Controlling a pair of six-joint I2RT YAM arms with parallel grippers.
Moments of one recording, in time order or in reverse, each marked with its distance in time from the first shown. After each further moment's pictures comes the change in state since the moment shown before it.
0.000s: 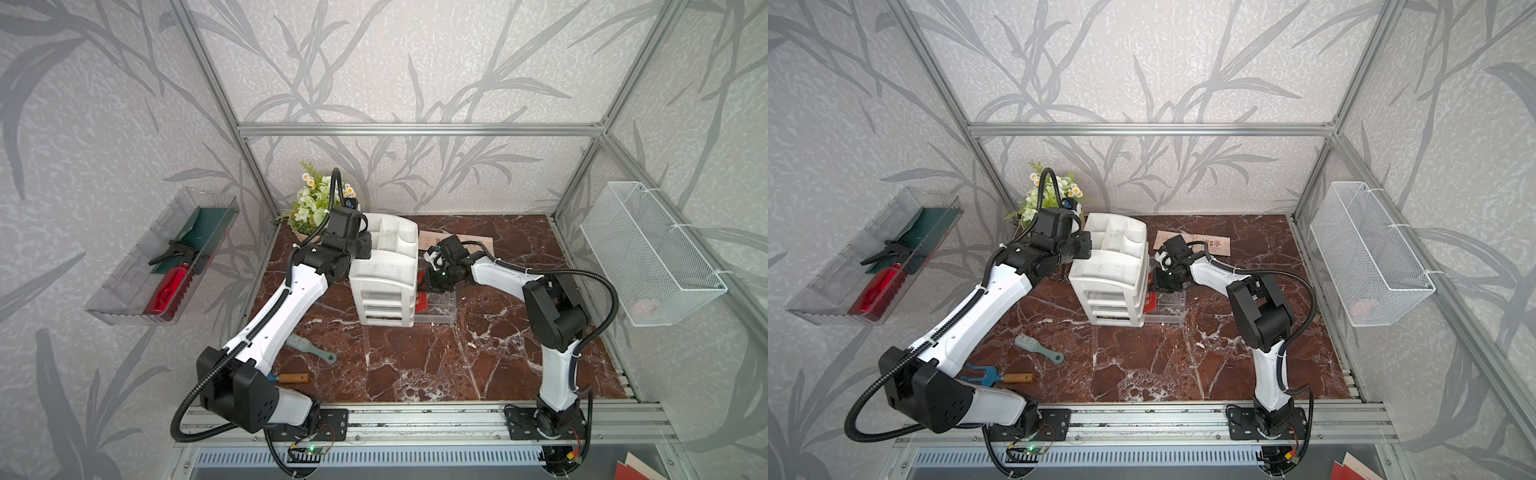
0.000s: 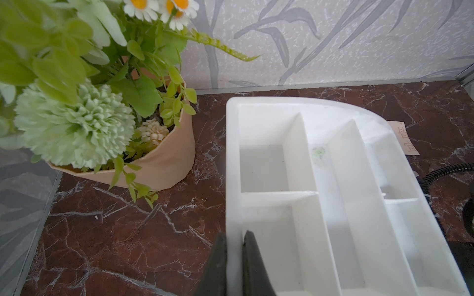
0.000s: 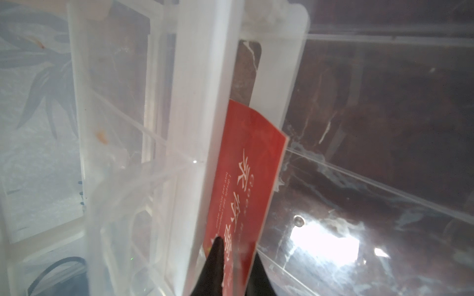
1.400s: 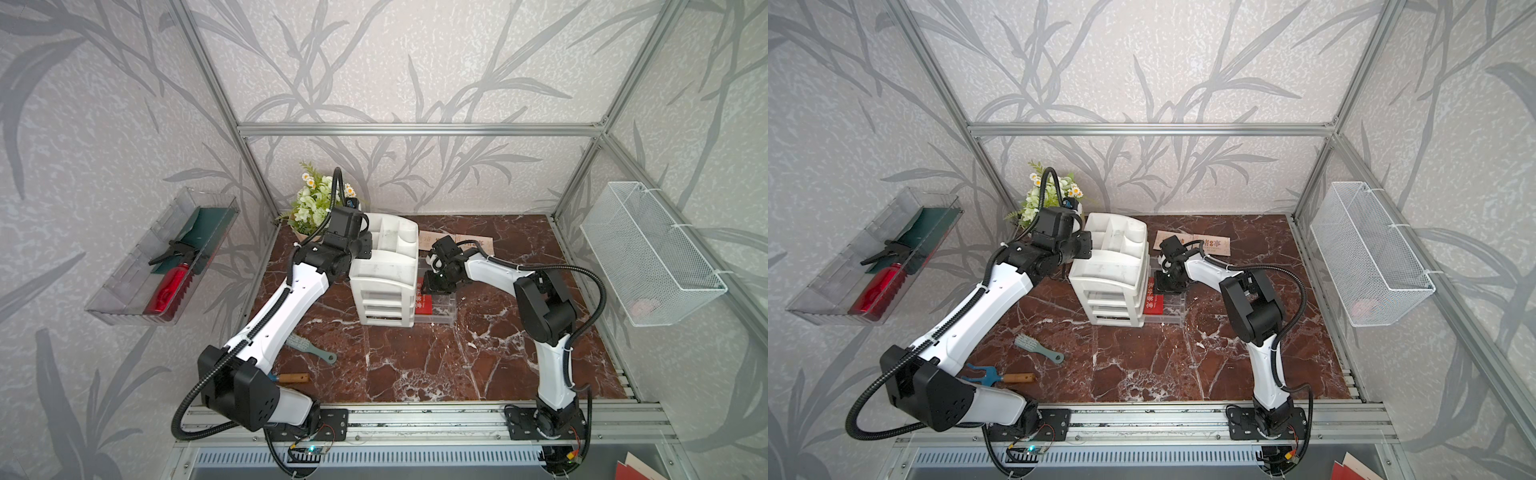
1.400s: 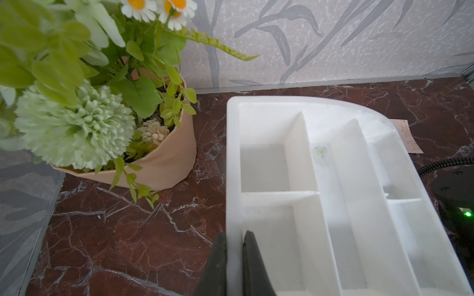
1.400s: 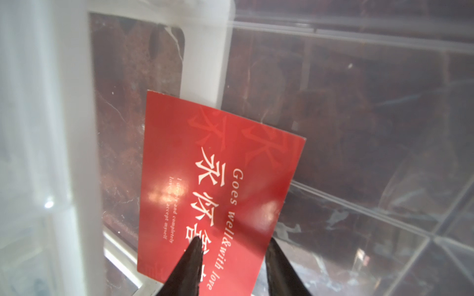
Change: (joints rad) left arm -0.001 0.008 0.011 -0.011 -0.012 0.000; right arm 0.011 0.081 0.097 -0.157 0.163 -0.062
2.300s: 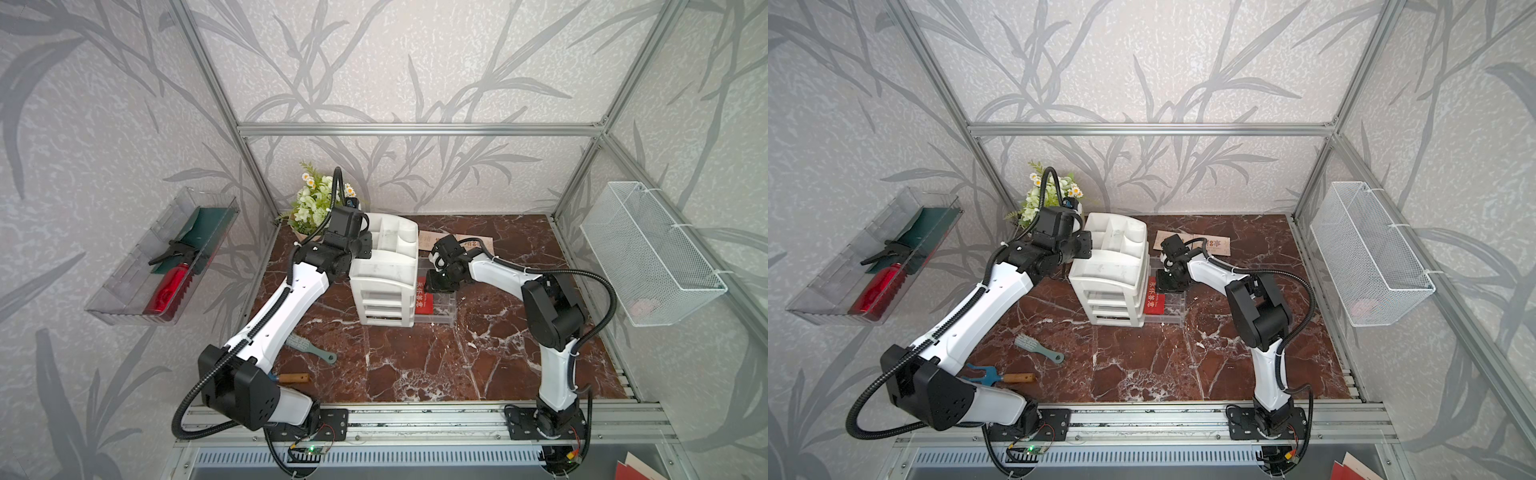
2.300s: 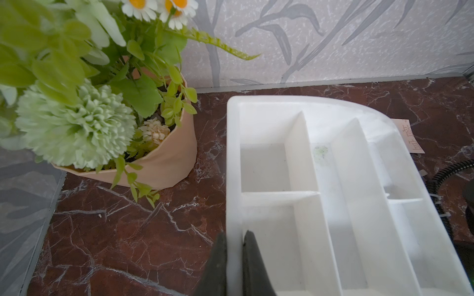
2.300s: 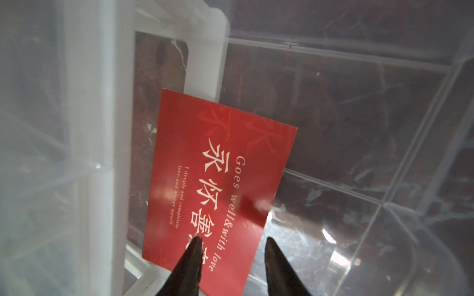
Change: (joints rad) left arm 0.000 0.003 0.006 -0.010 -0.004 -0.007; right arm 0.004 -0.053 -0.027 -0.006 0.066 -0.009
